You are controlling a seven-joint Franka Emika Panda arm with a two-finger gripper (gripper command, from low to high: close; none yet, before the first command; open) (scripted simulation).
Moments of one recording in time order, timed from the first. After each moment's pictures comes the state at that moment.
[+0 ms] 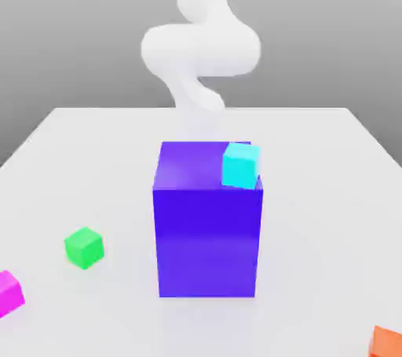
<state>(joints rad) 0.00 -0.72 -0.03 -2.30 -0.04 2.33 0.72</state>
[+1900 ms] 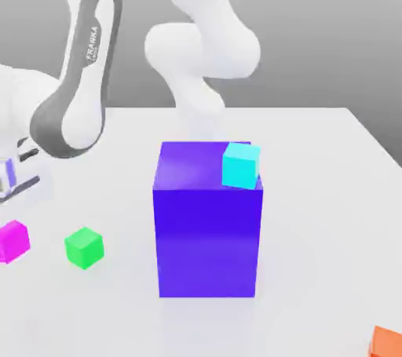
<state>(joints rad) -0.34 0.12 -0.37 -2.55 -0.05 2.67 -1.10</state>
